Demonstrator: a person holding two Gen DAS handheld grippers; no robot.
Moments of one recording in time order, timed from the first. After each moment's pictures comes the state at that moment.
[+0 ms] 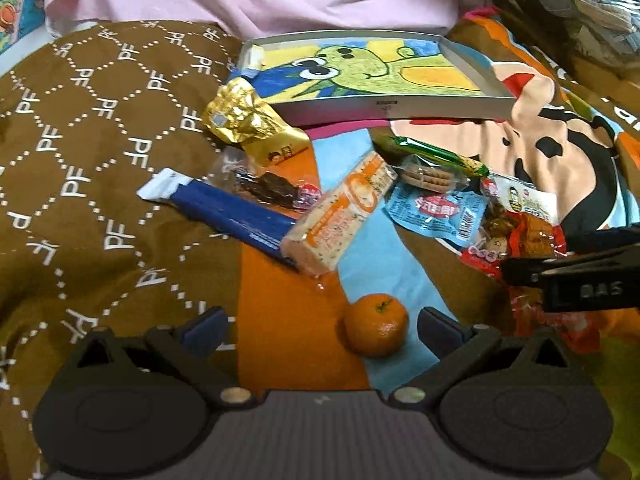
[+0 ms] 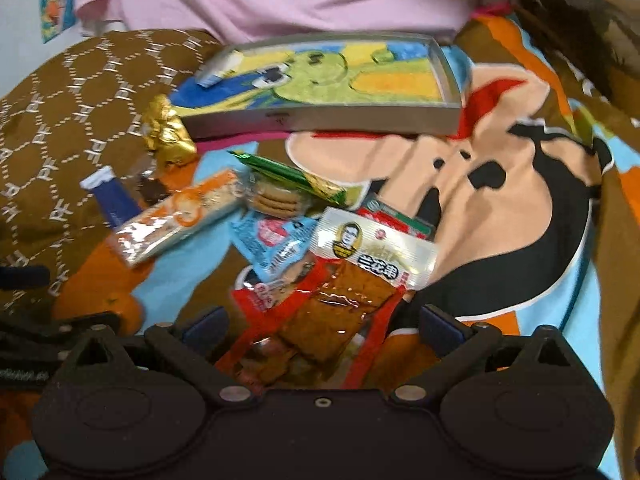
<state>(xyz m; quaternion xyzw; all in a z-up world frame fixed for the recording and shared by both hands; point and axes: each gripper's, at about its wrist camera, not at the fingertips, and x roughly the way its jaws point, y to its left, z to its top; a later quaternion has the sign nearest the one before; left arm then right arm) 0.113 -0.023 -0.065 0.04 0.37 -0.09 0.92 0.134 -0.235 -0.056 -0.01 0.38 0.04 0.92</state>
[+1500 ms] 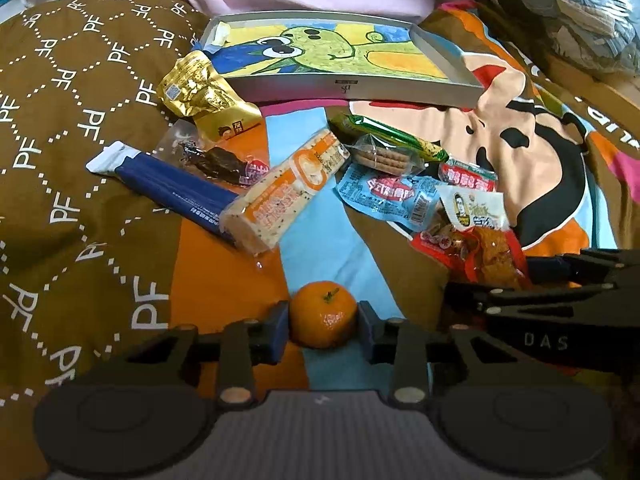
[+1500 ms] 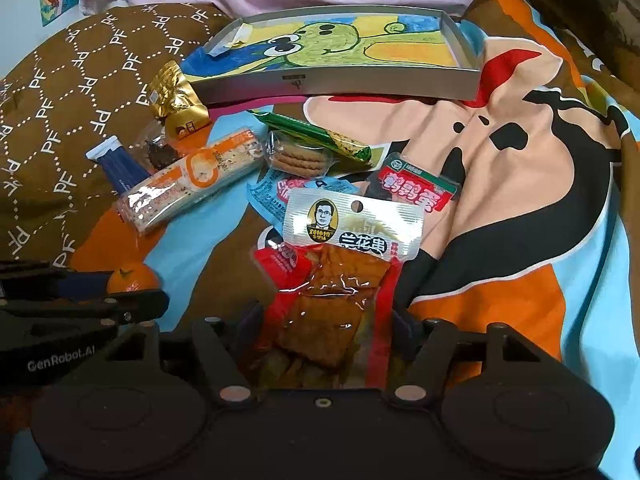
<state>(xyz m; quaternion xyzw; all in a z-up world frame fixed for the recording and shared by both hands) 0.114 -0.037 -0.076 0.00 0.39 -0.13 0.91 0.118 -0.216 -0.069 -0.02 0.40 0.06 0.91</state>
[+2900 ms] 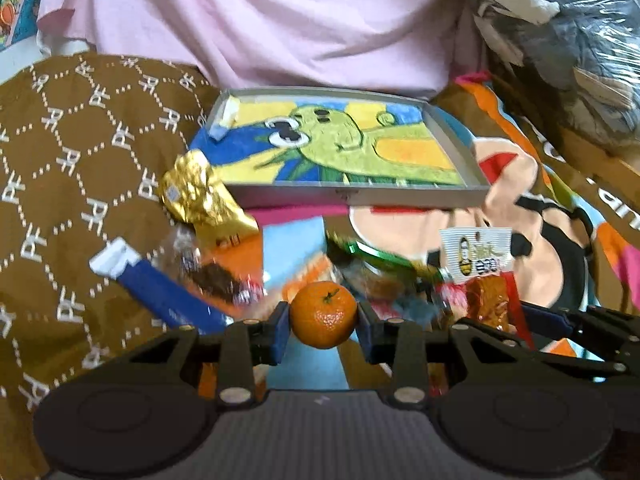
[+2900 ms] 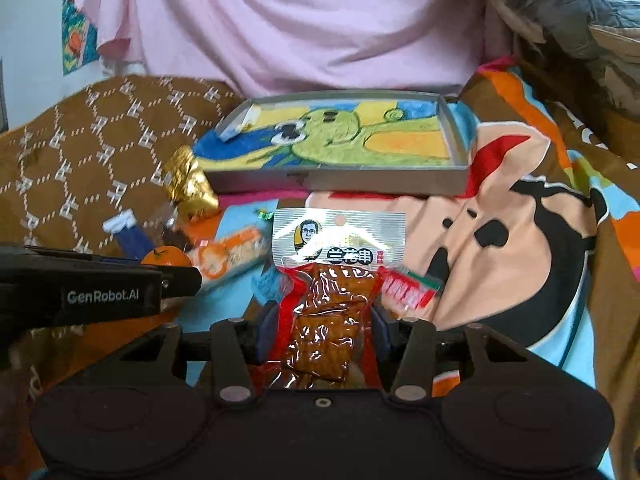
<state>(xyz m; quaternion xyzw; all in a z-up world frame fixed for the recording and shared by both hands) 0.151 -0.060 -0.019 -0.02 0.32 -0.10 0.94 0.122 -0.229 -0.024 -0.01 0.29 0.07 0.95</state>
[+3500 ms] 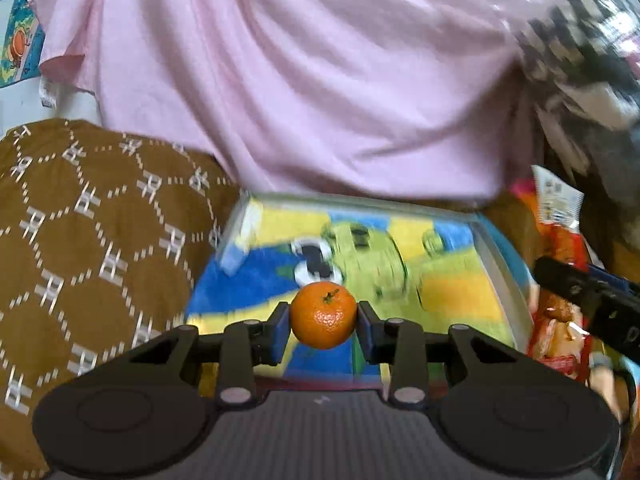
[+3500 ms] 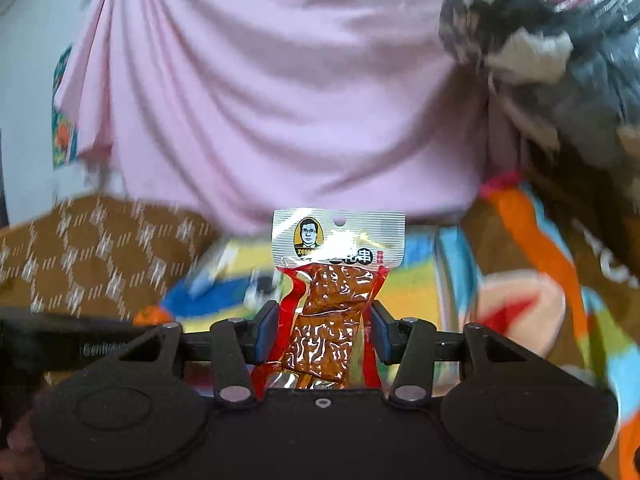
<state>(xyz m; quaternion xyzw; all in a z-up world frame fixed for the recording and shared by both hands) 0.279 -0.055 0.045 -0.07 0.24 -0.05 0.97 0.244 -0.261 0.060 0.01 0.14 0.08 0.99</state>
